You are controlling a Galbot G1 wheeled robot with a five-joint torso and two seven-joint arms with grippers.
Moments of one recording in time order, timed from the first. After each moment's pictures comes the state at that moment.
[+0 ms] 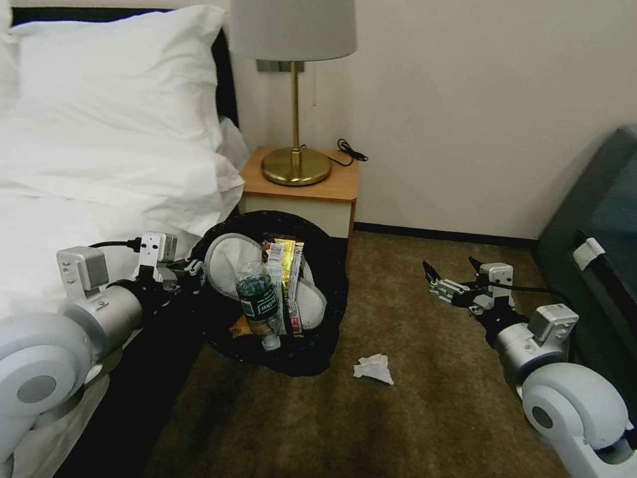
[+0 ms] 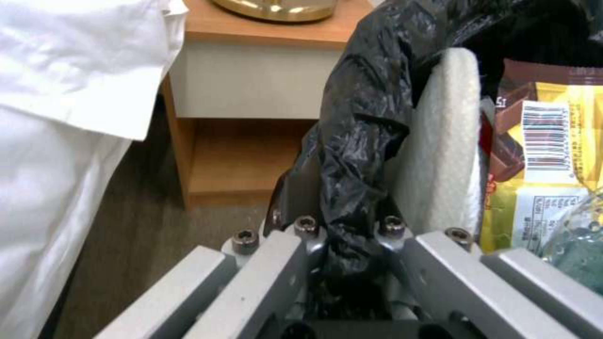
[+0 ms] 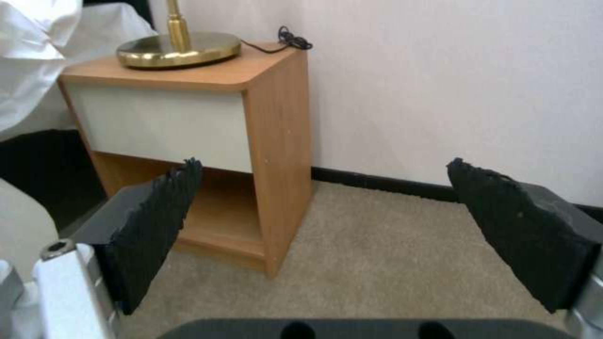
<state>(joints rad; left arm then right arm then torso) 1.25 -0.69 -0.71 -2.41 -1.34 0.74 -0.42 -1.43 0.98 0.59 2.27 0.65 -0.38 0.17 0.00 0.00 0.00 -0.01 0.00</state>
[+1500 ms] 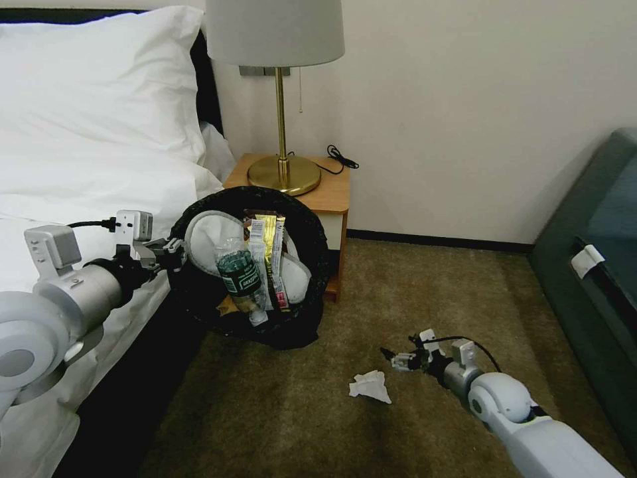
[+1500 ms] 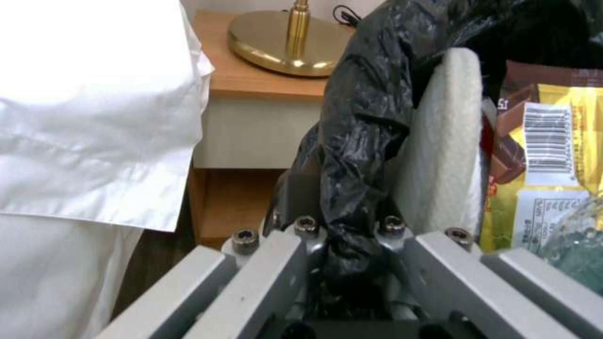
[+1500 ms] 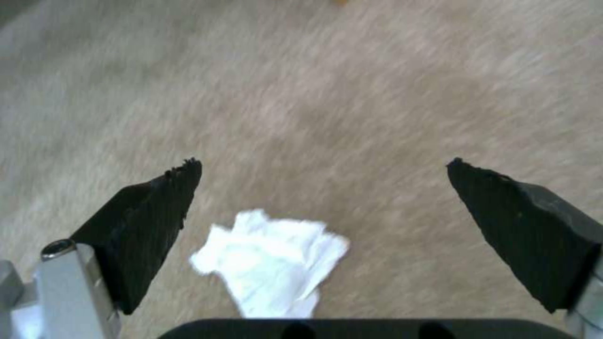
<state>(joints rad) 1.20 -0.68 -0.77 -2.36 -1.36 0.74 -0.38 -1.12 0.94 0.12 1.49 0.57 -0.32 -0.24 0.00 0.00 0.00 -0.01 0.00</state>
